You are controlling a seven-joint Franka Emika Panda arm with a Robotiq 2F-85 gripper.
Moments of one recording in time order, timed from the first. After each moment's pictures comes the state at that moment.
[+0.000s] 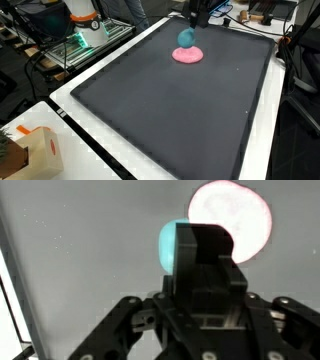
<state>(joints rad) 0.17 0.24 0.07 -1.85 -0.21 1.98 0.41</state>
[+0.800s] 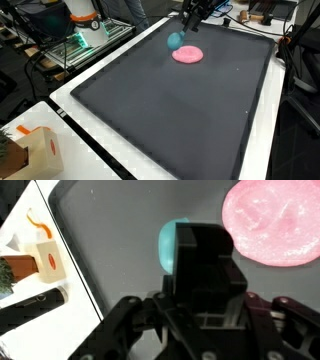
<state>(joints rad) 0.29 0.38 0.06 -1.72 -0.44 1.70 0.95</state>
